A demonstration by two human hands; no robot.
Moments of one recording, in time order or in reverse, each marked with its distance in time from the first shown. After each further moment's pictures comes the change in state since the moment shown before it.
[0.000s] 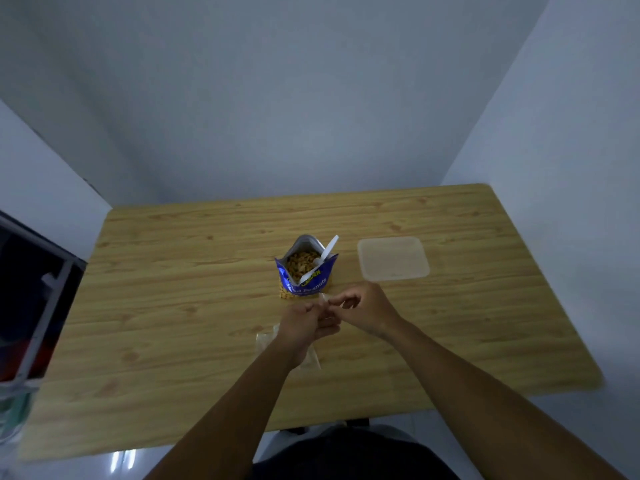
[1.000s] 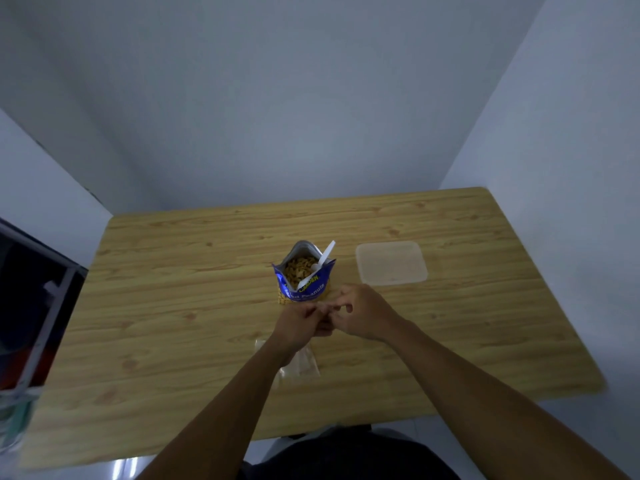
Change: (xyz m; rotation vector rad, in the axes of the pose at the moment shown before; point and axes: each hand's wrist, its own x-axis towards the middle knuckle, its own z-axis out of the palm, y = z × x) left_hand 0.007 0.007 -0.008 0.331 -0.067 0.139; right_hand 0.001 -0.020 -0.012 -0.409 -0.122 -0.158
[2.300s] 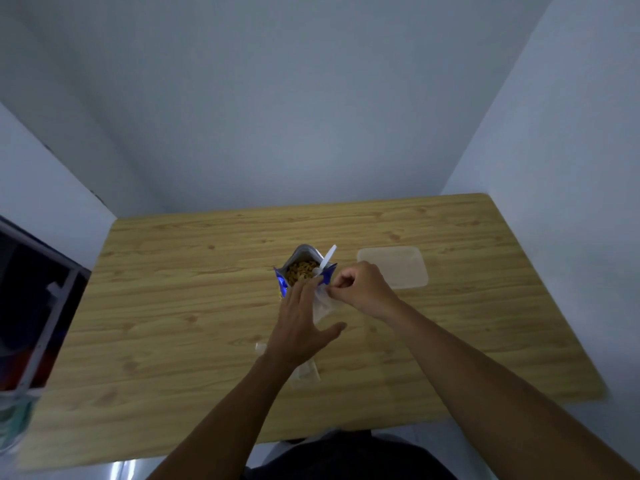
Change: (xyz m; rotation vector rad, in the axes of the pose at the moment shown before) left_hand -0.009 0.003 -0.006 0.878 0.248 0.622; right_hand 0.024 -0.023 -0.032 0.294 0.119 0.145
